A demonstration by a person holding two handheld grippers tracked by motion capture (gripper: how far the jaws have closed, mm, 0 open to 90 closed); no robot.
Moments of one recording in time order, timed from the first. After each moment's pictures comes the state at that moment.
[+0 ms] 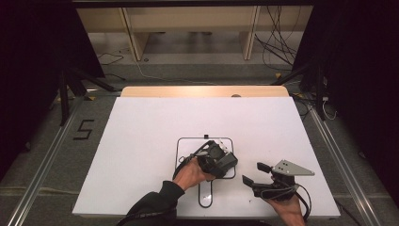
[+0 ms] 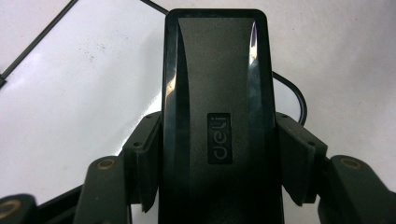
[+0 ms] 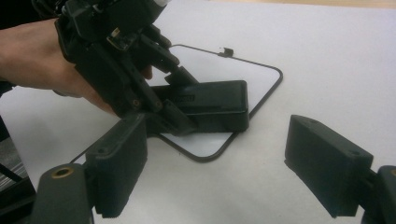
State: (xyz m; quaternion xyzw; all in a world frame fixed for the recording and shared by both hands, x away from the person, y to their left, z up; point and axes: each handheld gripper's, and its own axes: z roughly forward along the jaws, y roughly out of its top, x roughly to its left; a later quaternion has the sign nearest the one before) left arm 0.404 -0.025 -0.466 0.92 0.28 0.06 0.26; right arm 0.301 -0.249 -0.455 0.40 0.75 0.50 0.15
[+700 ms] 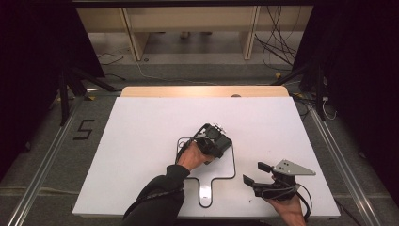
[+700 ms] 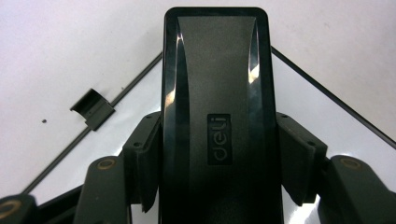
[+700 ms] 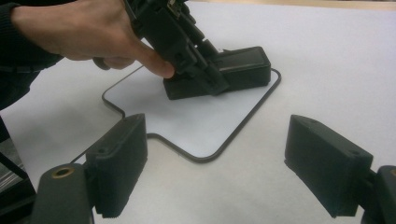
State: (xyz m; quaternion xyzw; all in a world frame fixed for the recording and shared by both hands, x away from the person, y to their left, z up) left arm 0.457 -0.020 -0.465 0.90 0.34 0.08 0.24; right arm 0.302 -0.252 -0.455 0.40 0.75 0.50 0.15
